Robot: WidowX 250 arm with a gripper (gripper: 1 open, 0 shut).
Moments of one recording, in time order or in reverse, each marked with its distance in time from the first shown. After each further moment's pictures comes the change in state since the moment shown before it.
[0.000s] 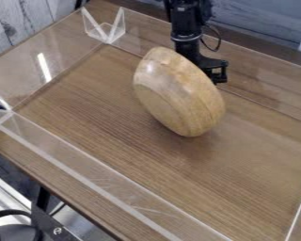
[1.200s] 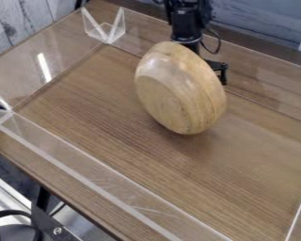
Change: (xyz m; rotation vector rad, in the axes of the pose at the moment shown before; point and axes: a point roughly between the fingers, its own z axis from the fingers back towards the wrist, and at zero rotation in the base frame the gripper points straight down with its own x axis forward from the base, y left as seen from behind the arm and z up) arm 0.008 0.002 -0.008 -0.005 -0.034 0.003
